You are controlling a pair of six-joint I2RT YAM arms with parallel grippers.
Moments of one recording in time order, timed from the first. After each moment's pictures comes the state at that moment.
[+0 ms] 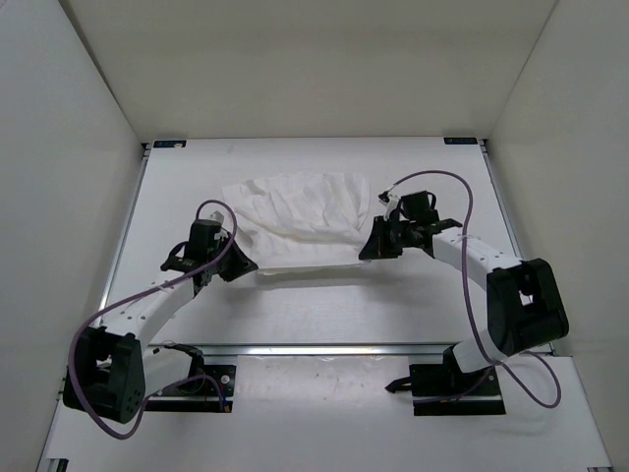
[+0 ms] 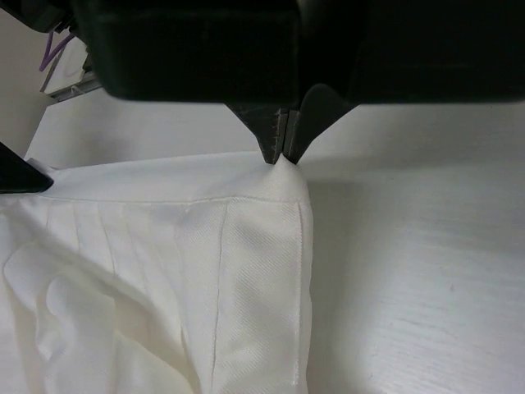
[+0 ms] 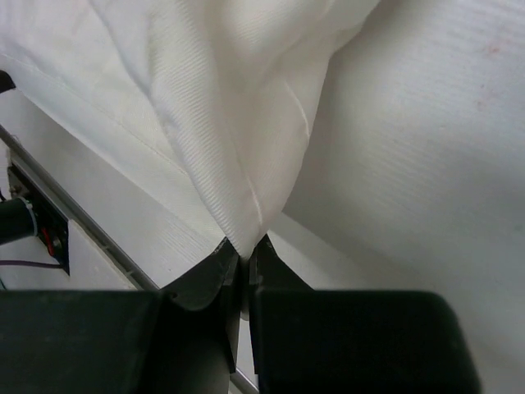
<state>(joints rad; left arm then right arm) -0.25 1.15 0.58 -0.29 0.20 -0.77 0.30 1.52 0.87 -0.28 -0.57 0.31</state>
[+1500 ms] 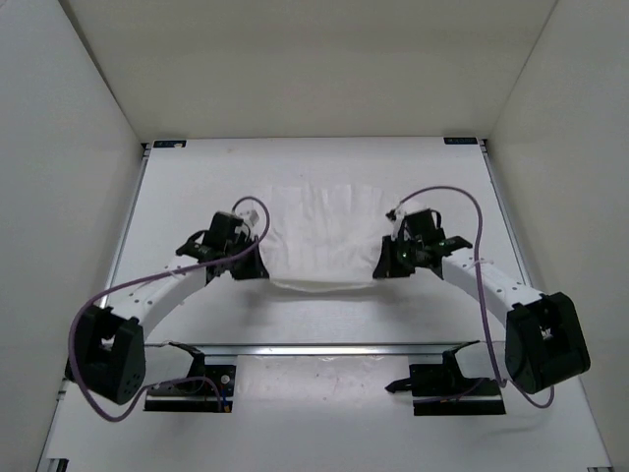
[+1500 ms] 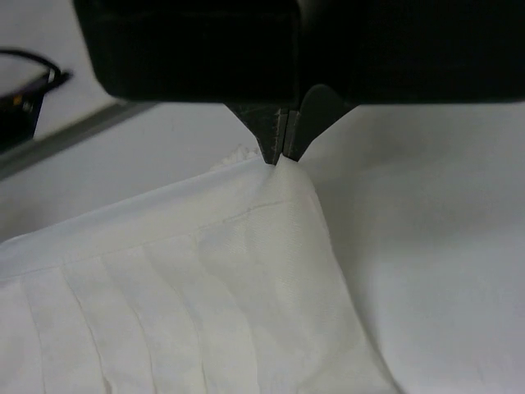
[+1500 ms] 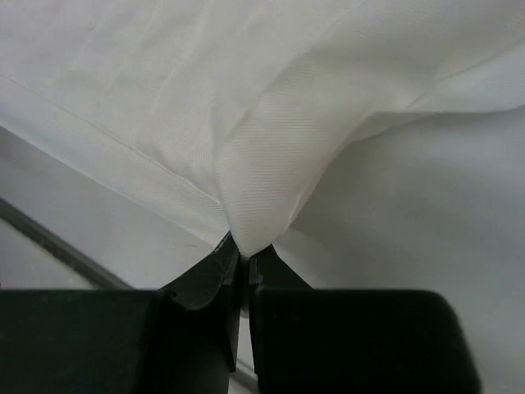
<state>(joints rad) -0.37 1.29 0.82 -0.42 0.22 -0.42 0.32 1.31 0.82 -0.40 -0.35 0.24</state>
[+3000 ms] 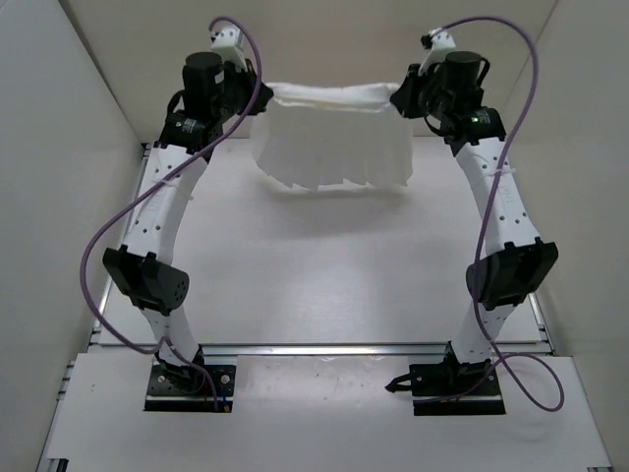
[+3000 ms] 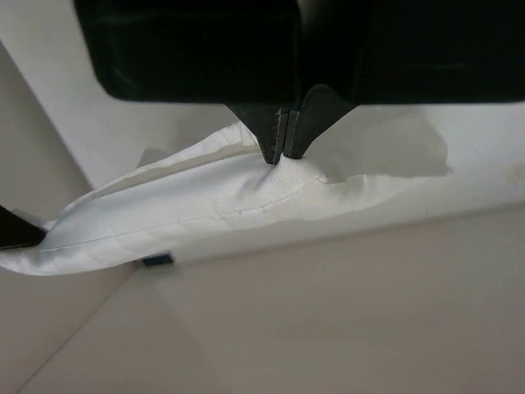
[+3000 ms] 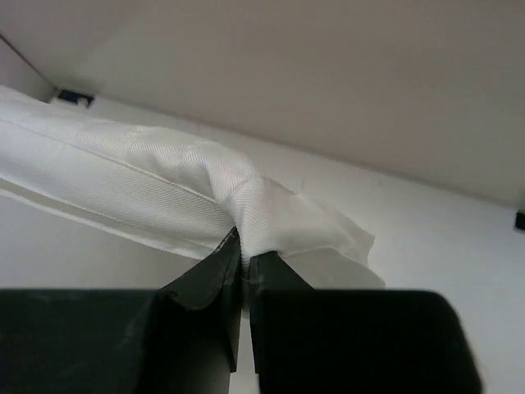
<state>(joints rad) -0.28 1.82 2.09 -0.50 0.17 -0.28 0.18 1.84 2.08 -0.55 -0.26 0.10</state>
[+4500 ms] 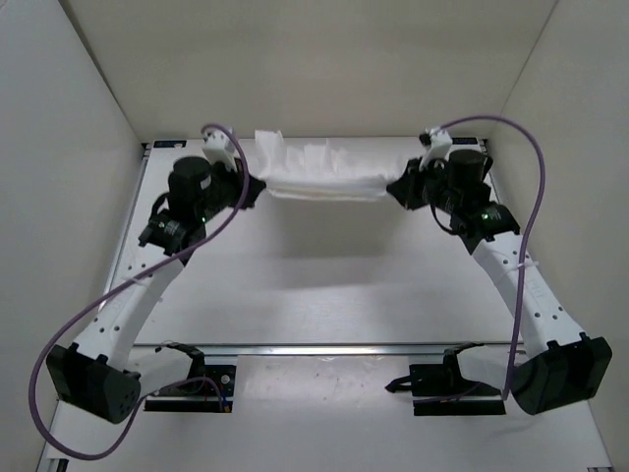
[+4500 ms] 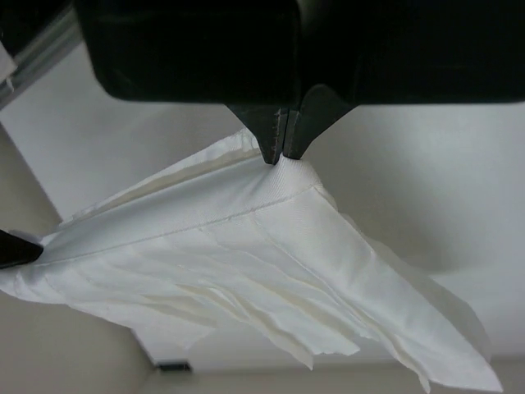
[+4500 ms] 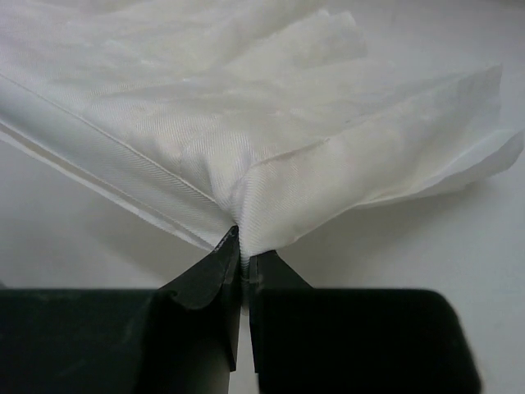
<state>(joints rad) -0.34 1.18 1.25 -0.27 0.18 -0.29 0.23 1.21 1.26 -0.36 -0.33 0.10</state>
